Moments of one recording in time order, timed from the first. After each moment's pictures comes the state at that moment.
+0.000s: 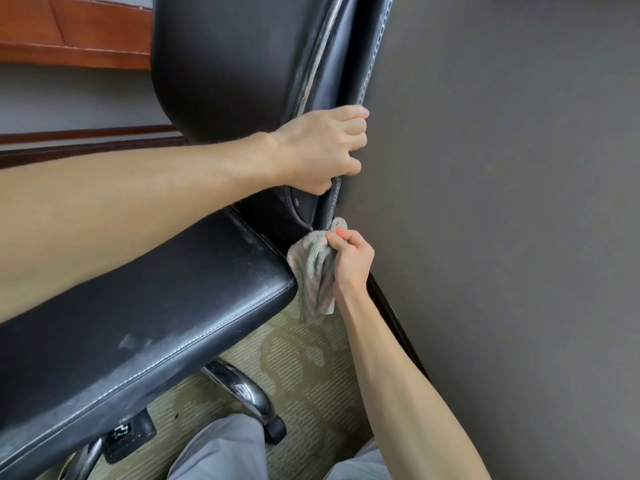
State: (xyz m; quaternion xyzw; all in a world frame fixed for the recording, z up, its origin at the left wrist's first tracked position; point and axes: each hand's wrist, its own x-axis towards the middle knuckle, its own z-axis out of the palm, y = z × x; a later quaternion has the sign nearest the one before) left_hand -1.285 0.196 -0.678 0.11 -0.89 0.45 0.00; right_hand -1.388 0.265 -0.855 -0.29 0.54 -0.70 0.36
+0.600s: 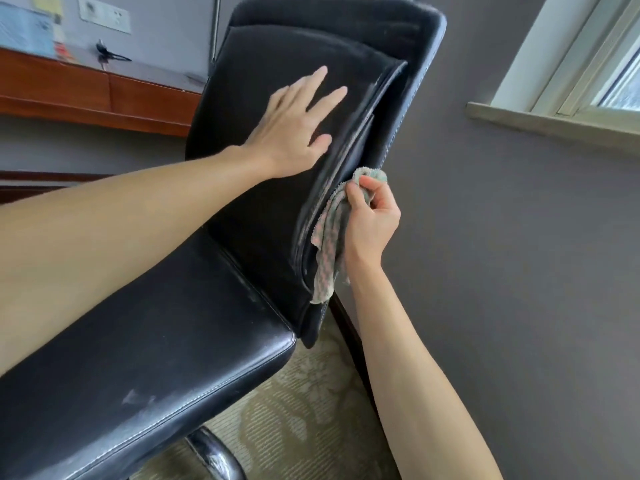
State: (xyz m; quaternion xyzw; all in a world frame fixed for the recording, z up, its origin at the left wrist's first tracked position) left_hand -1.220 0.151 -0.604 0.33 -0.84 0.15 0.41; right_hand -1.361 0.236 -0.681 -0.43 0.46 -0.77 0.12
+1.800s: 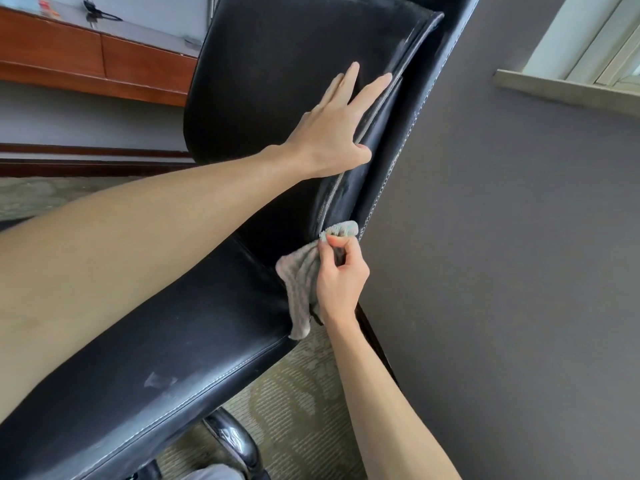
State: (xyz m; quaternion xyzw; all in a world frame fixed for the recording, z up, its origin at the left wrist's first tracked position) left_hand -1.248 0.164 -0.627 0.34 -0.85 -0.06 0.41; right_hand -1.329 0.244 -0.802 -0.49 0.53 -0.69 0.09
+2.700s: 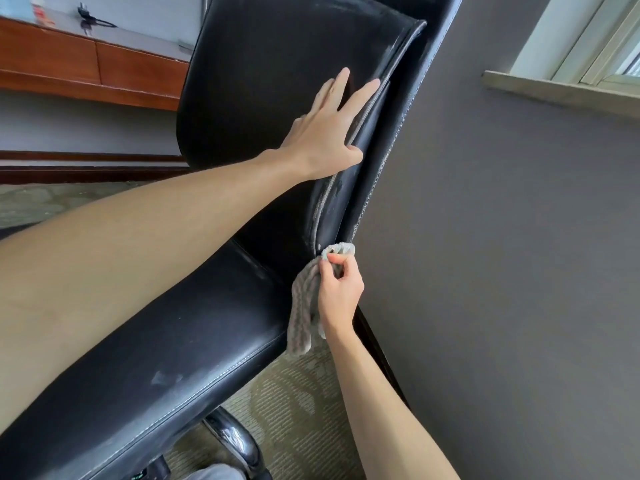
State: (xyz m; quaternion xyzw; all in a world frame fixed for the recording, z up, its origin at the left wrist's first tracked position) left_hand -1.251 0.159 -0.629 0.35 -0.85 -0.04 0.40; right_hand -1.339 0.255 -0.823 -0.42 0.61 -0.66 0.15
